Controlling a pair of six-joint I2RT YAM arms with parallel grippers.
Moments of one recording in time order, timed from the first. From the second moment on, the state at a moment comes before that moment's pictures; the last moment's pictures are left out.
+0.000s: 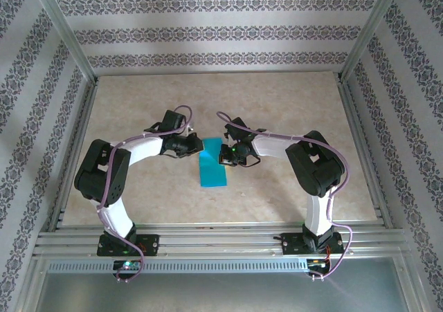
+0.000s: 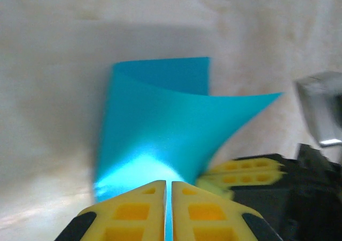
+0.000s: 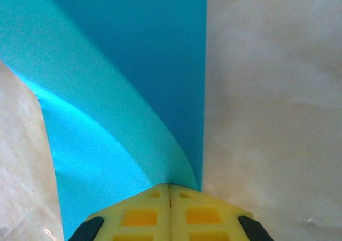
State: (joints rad) left arm -0.36 1.76 1.00 -0.19 0.51 -0.66; right arm 0.60 1.94 1.12 -0.37 -0.36 0.68
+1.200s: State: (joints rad) left arm -0.27 1.98 1.11 -0.15 0.56 -0.68; right arm 0.60 1.94 1.11 -0.35 -0.35 0.68
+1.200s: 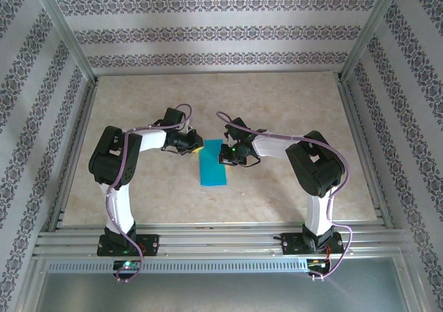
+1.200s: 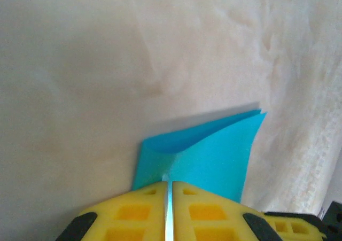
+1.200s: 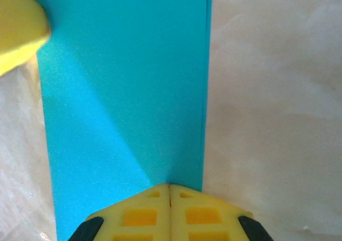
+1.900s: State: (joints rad) left arm -0.29 1.89 1.14 -0.24 0.50 -0.63; right arm 0.60 1.94 1.11 -0.34 -0.35 0.67
